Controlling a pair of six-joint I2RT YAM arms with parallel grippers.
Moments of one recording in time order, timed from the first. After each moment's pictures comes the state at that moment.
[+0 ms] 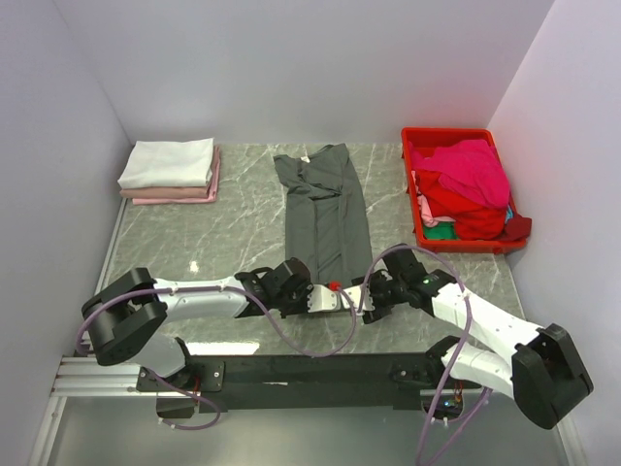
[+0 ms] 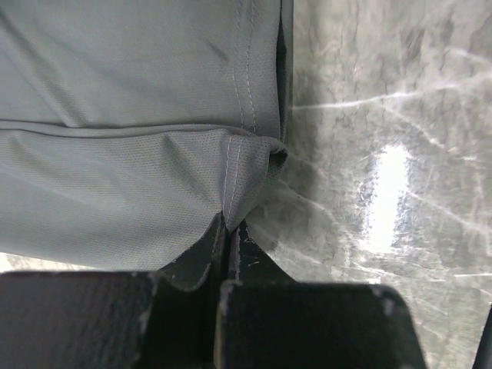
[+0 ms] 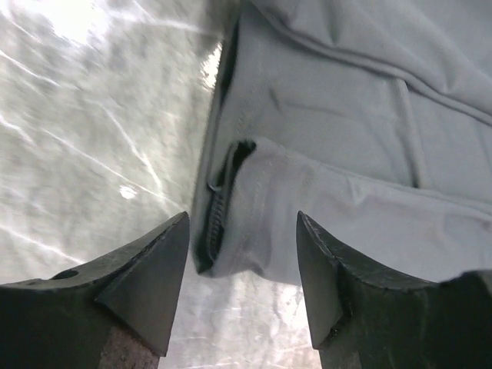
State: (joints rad) left arm -1.03 1.48 0.70 -0.11 0.09 0.53; right arm 0.55 1.06 0.48 -0.44 -0.53 -1.28
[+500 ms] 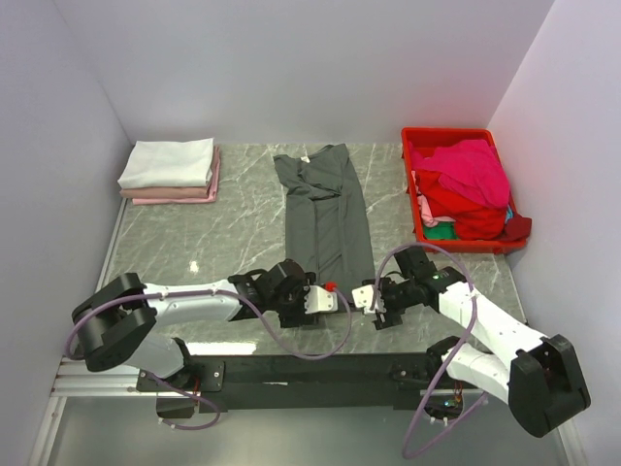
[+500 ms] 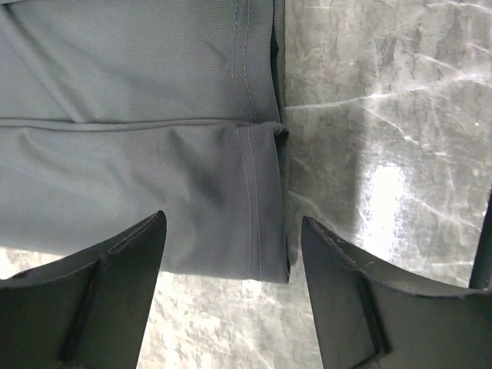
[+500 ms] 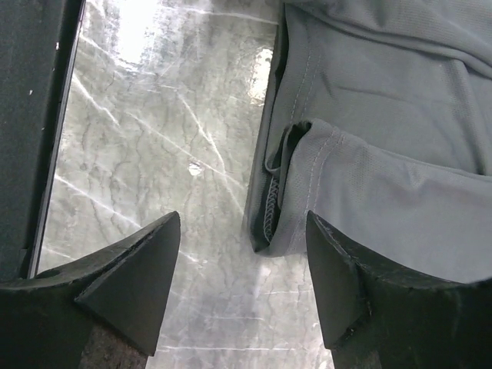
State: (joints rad) left arm -1.03 1.42 0.66 -0.08 0.12 0.51; right arm 0.43 1.02 0.50 -0.67 -0.68 -1.34
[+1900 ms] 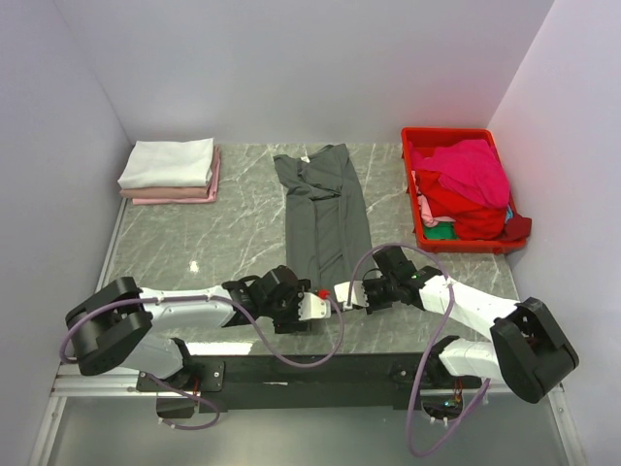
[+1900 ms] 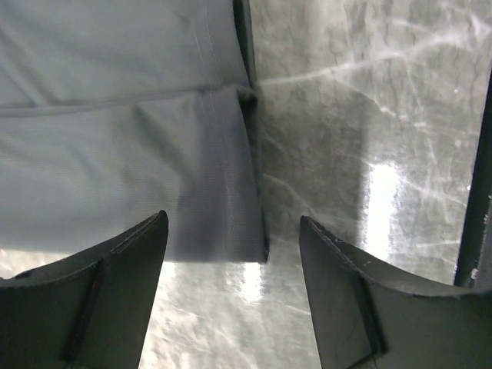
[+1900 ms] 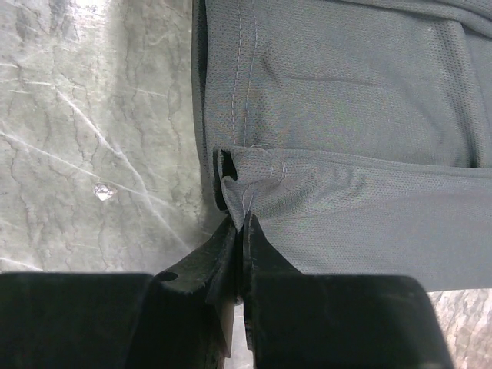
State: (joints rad) left arm -1.03 1.37 0.57 -0.03 0.14 0.53; right arm 0.57 1.21 0.48 -0.37 -0.43 -1.18
